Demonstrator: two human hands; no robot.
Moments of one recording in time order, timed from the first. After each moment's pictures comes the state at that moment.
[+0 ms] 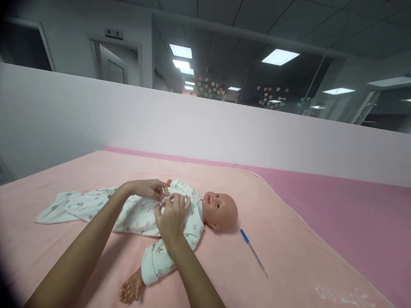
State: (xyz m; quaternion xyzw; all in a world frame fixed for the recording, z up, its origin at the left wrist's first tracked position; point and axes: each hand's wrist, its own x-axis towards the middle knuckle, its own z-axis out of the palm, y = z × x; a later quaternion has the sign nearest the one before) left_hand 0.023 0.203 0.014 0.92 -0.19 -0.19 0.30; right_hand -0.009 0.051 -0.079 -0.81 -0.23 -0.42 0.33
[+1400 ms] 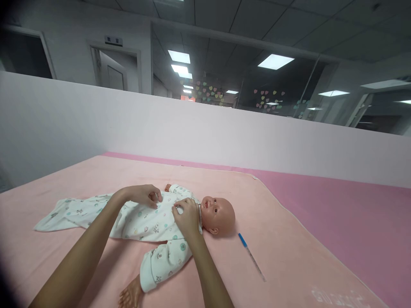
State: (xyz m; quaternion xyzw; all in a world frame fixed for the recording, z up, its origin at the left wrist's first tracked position) left_hand 0.020 0.218 0.015 0.95 -0.11 -0.18 0.24; right_hand 0.021 0.005 -0.070 -0.82 -0.26 -0.28 0.42
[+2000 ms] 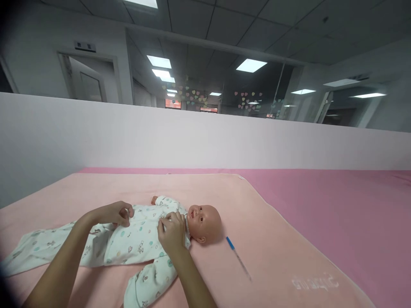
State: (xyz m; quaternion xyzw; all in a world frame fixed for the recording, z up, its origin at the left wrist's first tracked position) left_hand 0.024 0.262 0.005 0.93 -0.02 -0.19 0.32; right_hand 0.020 0.014 -0.080 -0.84 -0.25 -0.35 0.33
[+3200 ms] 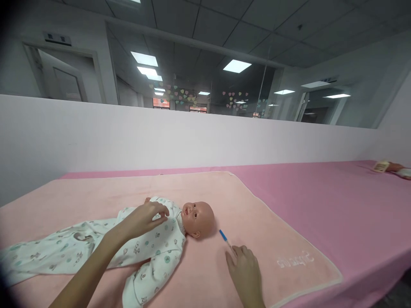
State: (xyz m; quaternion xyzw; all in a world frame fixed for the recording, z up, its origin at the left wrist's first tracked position) left_hand -0.022 0.111 0.047 0.95 -0.26 0.08 0.16; right_hand -0.048 -0.205 -0.132 -0.95 0.04 -0.24 0.20
